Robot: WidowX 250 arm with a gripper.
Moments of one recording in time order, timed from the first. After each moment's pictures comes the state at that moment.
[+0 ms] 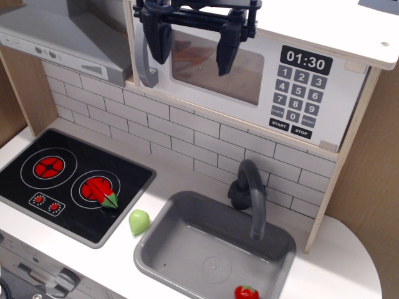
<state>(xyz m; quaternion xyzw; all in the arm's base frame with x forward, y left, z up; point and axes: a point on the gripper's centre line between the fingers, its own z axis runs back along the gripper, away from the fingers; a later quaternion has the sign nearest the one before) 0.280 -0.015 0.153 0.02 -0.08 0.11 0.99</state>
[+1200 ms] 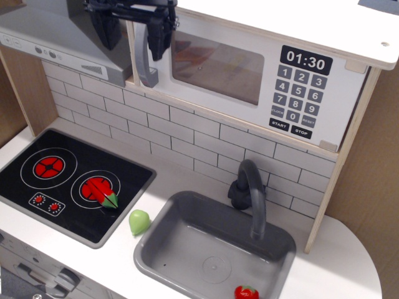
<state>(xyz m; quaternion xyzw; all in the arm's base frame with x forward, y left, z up) 0.320 0.073 0.125 0.01 -0.10 0.05 0.99</state>
